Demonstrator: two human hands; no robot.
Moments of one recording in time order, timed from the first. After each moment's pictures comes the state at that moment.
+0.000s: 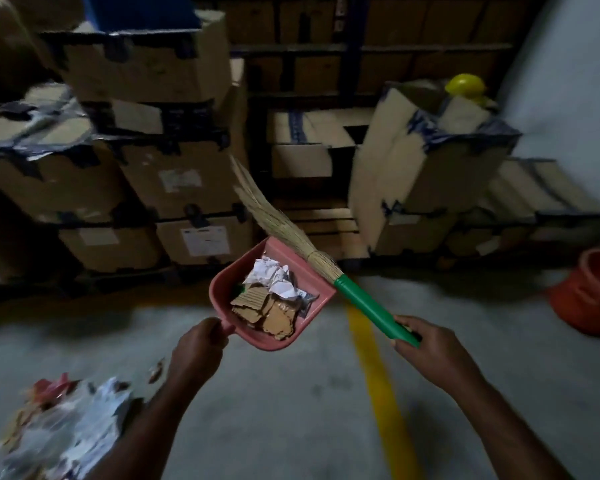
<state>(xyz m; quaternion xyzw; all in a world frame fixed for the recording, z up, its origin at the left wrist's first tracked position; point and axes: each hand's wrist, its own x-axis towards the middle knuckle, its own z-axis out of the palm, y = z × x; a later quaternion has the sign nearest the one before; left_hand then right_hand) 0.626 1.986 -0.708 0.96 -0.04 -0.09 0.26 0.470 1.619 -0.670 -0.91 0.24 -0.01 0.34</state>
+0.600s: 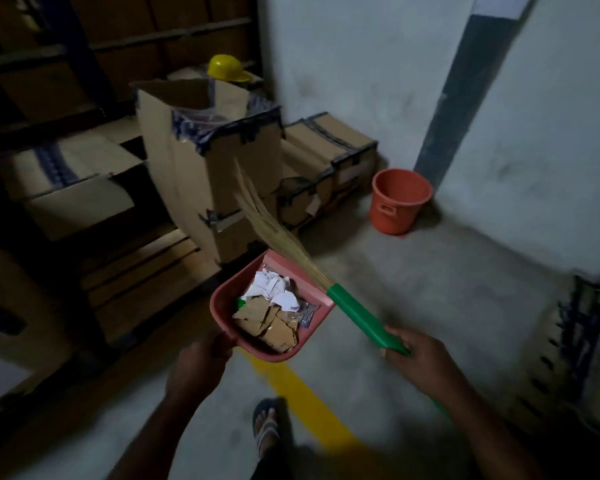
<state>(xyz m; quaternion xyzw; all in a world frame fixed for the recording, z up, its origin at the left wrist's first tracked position) 0.640 1.641 -0.724 0.89 -0.37 -0.21 0.18 0.304 1.448 -0.700 -0.76 0.52 -0.12 0.38</state>
